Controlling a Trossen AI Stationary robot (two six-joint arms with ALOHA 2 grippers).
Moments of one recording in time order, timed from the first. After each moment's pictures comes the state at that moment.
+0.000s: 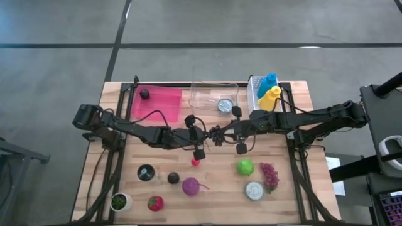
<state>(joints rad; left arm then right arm) -0.16 1.63 0.98 0.24 -0.45 0.00 0.05 1.21 0.83 0.01 0.05 -0.19</state>
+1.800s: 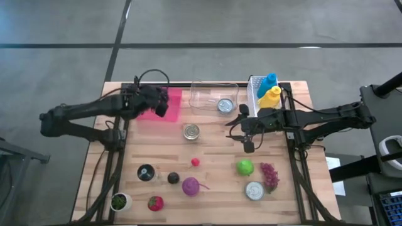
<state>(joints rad) 0.27 1.09 0.98 -0.83 -0.70 -0.50 0.05 1.10 0.83 -0.13 0.05 -0.13</state>
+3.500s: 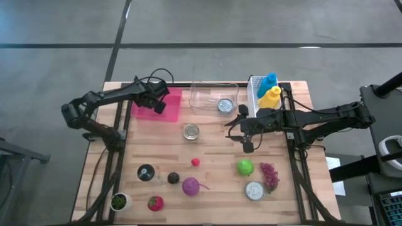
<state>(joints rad) 0.62 1.46 0.98 -1.00 -0.53 -0.47 0.05 1.11 0.83 -0.13 0.05 -0.14</state>
